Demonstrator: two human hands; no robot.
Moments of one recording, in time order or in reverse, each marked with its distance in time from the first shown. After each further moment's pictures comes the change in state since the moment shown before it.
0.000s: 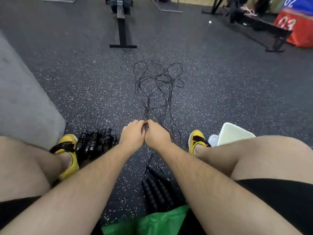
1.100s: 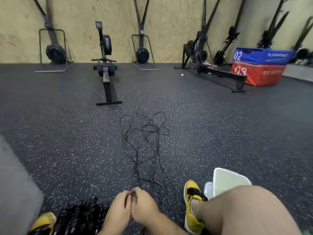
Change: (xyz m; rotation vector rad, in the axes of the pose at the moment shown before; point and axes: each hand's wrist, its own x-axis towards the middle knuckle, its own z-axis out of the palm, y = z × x) left_hand -0.005 -0.016 0.011 -0.373 -0.039 -0.106; right_hand 0.000 -0.003 0.004 0.293 -0.104 0.076
